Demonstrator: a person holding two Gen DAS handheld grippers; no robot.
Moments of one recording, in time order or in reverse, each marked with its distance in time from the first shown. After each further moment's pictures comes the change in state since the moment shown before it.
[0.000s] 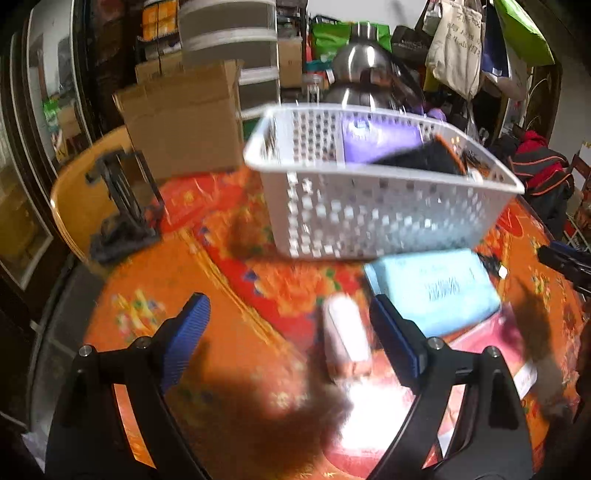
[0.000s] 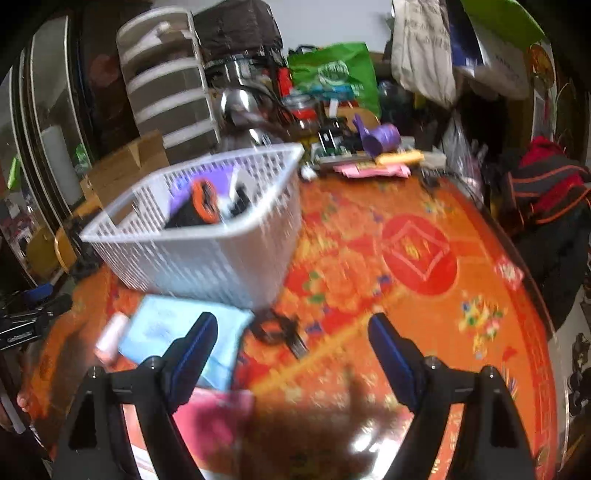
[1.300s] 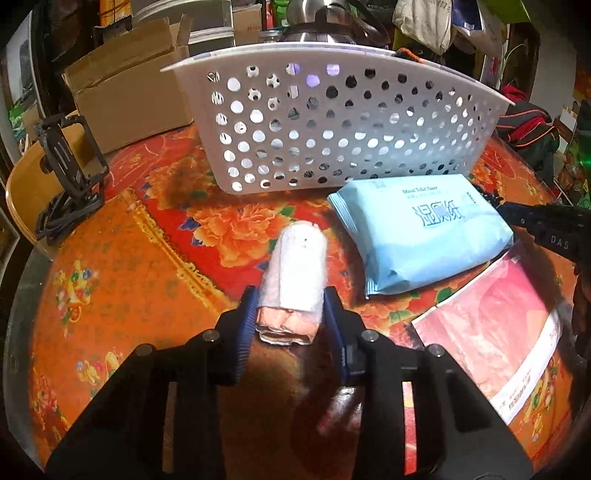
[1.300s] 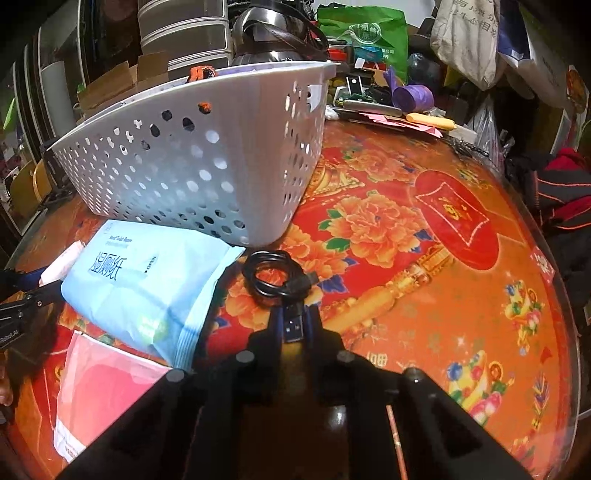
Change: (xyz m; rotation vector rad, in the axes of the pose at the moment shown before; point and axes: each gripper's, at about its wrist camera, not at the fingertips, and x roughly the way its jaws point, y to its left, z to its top) left arm 0.045 -0.030 -0.041 0.101 0.076 -0.069; right arm 0.070 0.021 -0.029 -0.143 0.152 -0.037
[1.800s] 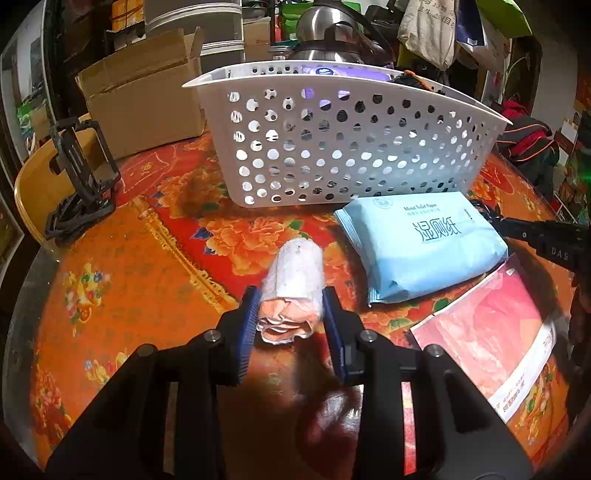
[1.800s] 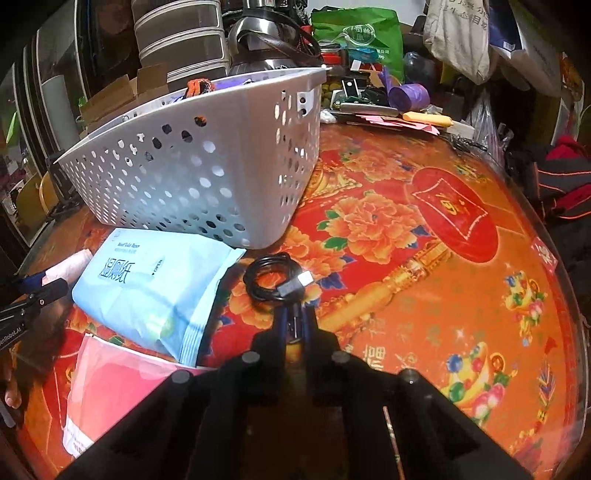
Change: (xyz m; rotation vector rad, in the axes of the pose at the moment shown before) left arm -0.015 0.007 0.000 -0.028 -0.044 0.003; right arm -0.009 -0.005 -0.005 0.037 -0.024 0.033
